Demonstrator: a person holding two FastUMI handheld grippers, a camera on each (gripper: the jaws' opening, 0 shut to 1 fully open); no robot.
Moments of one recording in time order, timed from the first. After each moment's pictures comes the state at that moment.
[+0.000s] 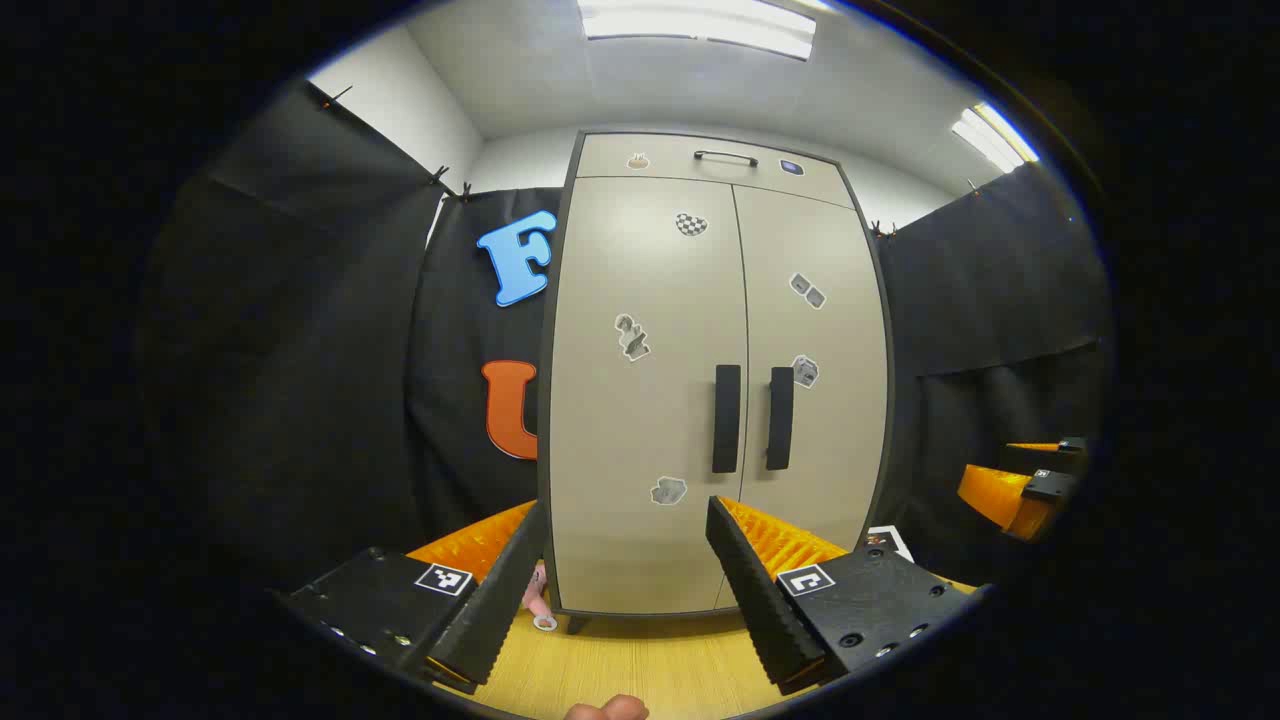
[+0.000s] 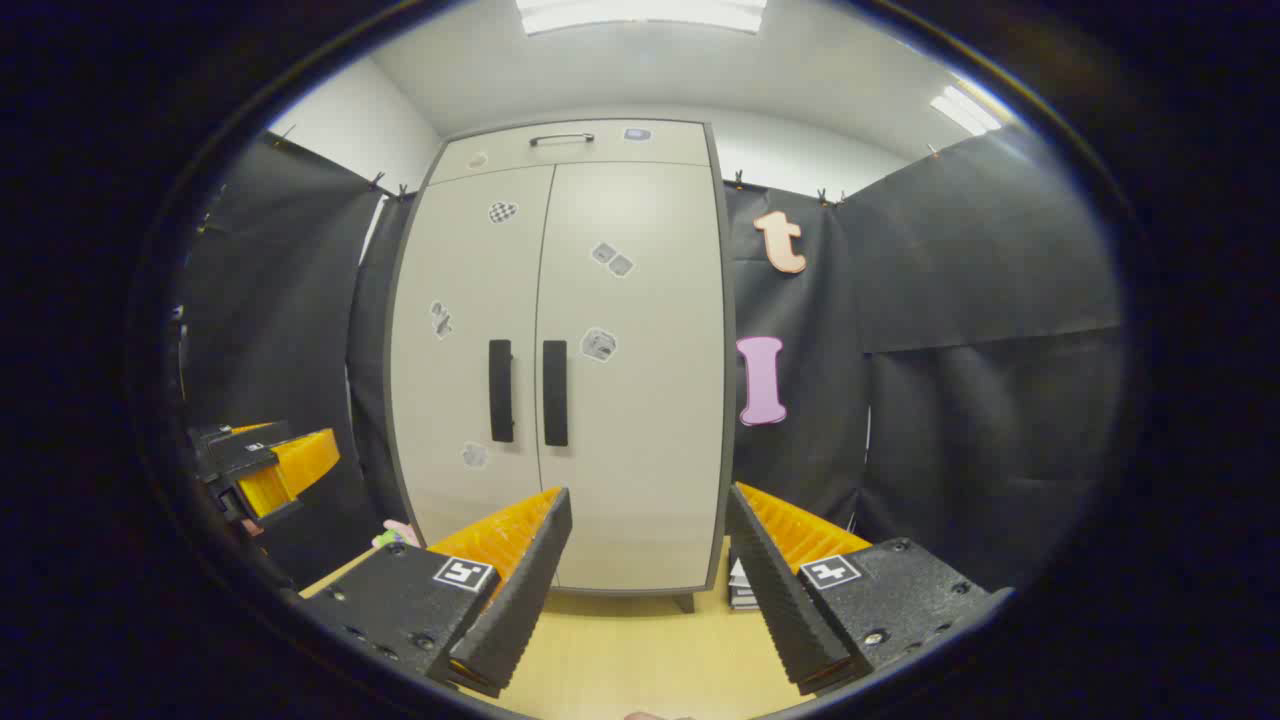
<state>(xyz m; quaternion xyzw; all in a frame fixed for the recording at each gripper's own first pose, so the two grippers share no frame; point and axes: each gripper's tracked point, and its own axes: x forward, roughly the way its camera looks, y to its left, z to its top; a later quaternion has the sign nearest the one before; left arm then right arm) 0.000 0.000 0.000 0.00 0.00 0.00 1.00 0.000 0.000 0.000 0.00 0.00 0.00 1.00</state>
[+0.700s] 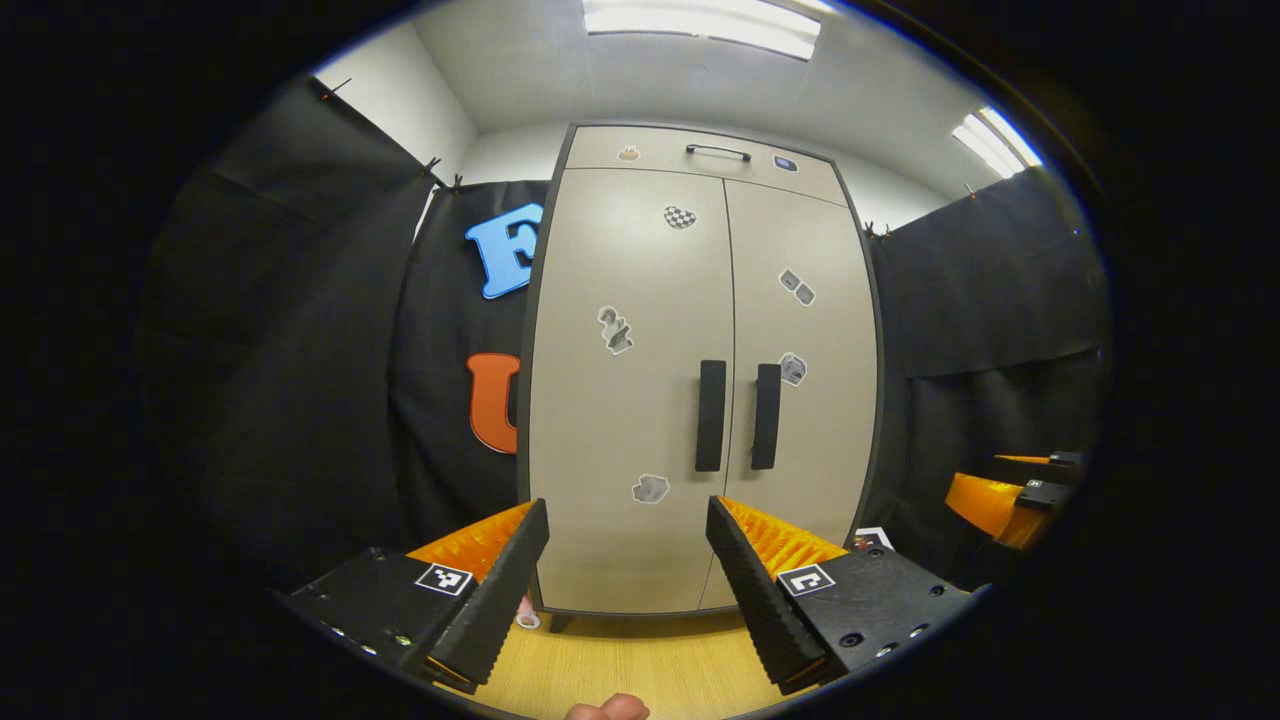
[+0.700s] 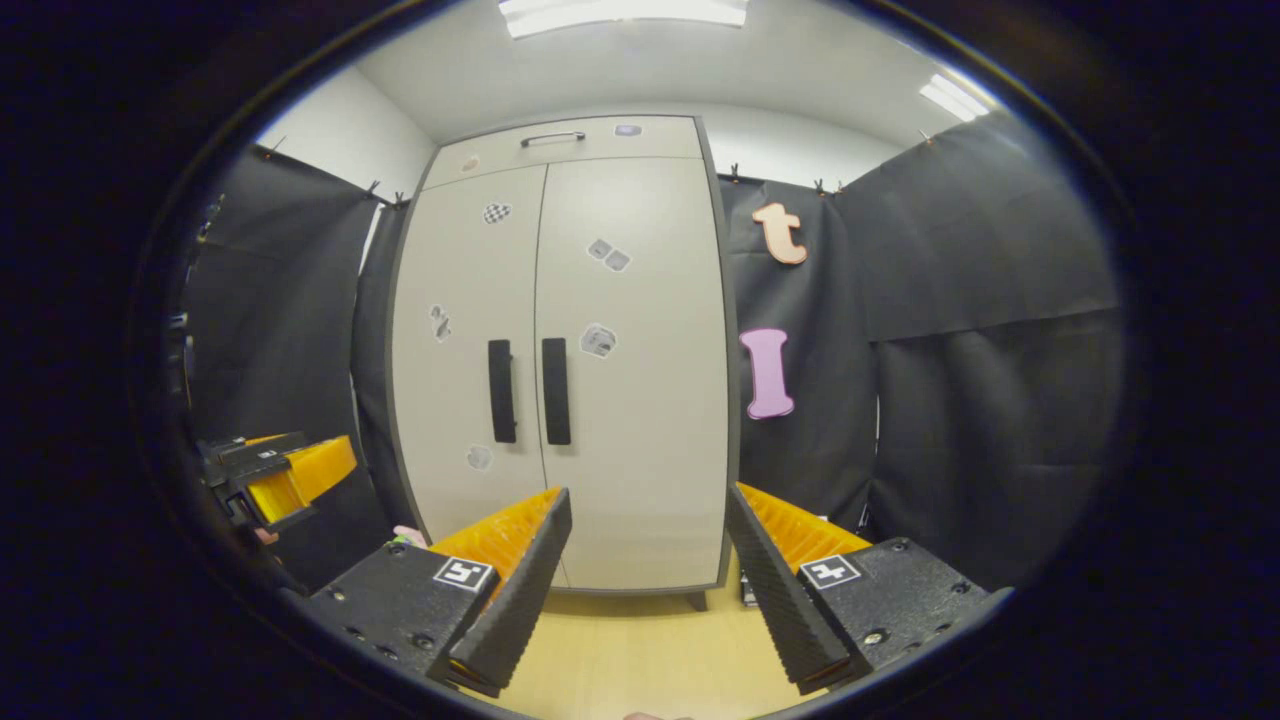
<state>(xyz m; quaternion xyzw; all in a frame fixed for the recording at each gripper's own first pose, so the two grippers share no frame) 0.007 -0.015 -0.002 -0.02 0.00 -0.02 1.00 0.004 -0.004 -0.006 0.02 0.00 0.02 1.00</state>
